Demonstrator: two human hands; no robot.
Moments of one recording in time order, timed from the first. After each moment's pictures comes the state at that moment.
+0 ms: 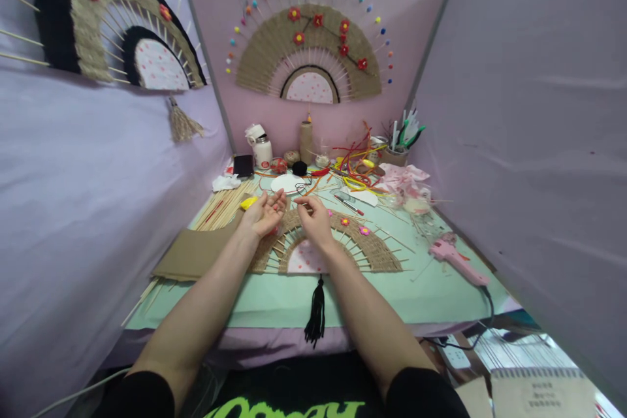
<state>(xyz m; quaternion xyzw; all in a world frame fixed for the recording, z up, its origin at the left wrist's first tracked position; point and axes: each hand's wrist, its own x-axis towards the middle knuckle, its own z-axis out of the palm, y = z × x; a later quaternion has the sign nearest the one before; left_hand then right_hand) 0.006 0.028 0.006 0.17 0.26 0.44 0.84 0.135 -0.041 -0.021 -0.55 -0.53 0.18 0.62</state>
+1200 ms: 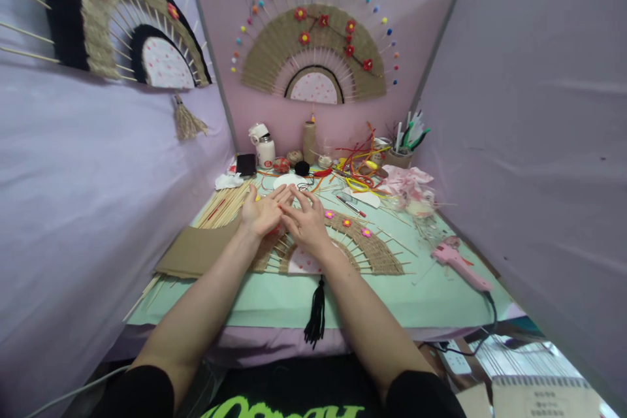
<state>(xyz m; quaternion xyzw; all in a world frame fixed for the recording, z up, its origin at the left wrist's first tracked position) 0.004 0.020 0.012 0.26 0.16 0.43 0.85 0.130 -0.046 -0.028 -0.54 -0.72 -0.08 0.43</state>
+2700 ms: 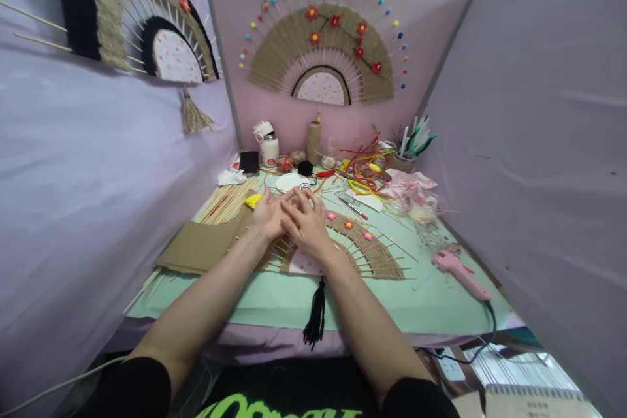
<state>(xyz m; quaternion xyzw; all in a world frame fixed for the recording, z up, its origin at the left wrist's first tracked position) 0.008 0.014 0.011 0.18 0.15 0.38 0.89 0.130 -0.048 -0.029 -0.54 -0.74 -0.11 0.37</state>
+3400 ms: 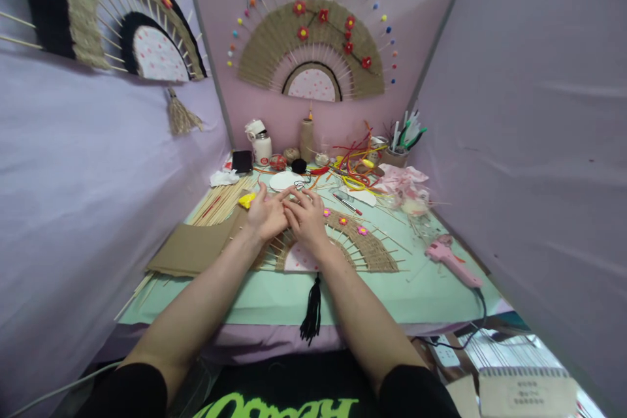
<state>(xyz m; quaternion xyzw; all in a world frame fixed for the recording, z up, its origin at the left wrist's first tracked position) 0.009 0.007 0.015 0.22 0.12 0.34 0.91 0.135 -0.041 -0.032 -0.55 -0.69 -0.09 0.45</state>
